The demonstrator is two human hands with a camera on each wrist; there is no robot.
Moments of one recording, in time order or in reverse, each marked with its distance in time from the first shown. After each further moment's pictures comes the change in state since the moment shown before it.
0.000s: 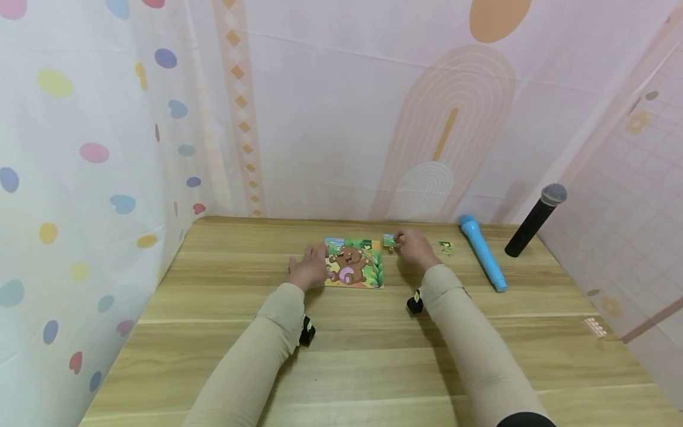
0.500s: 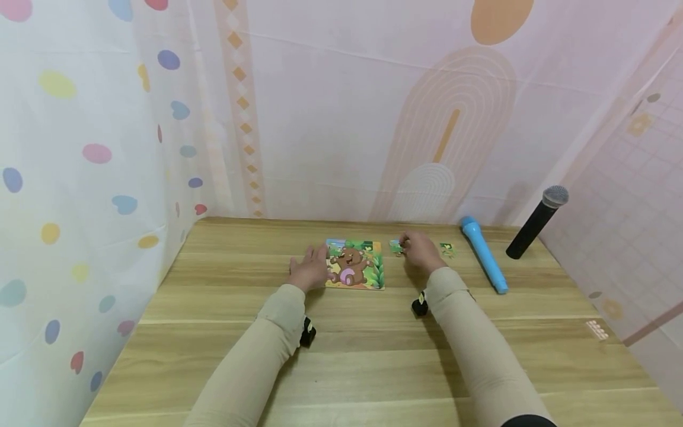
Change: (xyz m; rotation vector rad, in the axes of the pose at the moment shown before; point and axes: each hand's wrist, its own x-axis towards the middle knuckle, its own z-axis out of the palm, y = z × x) left_hand 0.004 -0.001 0.003 0.004 -0.005 -0.016; right_hand -0.001 0.015 -0.002 -0.073 0.000 0.001
